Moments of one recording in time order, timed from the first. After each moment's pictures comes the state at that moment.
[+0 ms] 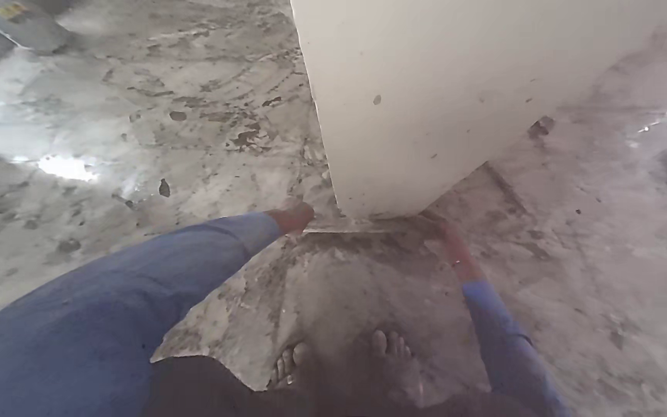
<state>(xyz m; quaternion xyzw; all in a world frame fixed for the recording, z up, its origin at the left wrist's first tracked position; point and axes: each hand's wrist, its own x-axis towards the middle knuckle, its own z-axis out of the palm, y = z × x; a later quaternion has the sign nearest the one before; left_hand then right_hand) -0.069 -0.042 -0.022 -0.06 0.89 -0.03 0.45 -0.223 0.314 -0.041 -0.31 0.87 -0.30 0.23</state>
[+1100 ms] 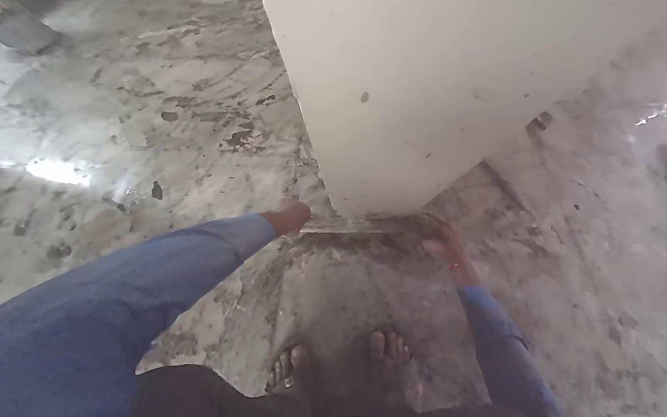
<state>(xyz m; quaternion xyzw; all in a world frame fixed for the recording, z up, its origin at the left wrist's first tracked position) -0.072 -0.039 -0.021 -0.06 0.89 -0.03 0.45 -0.215 0.327 -0.058 -0.33 0.87 -0.33 0.17</state>
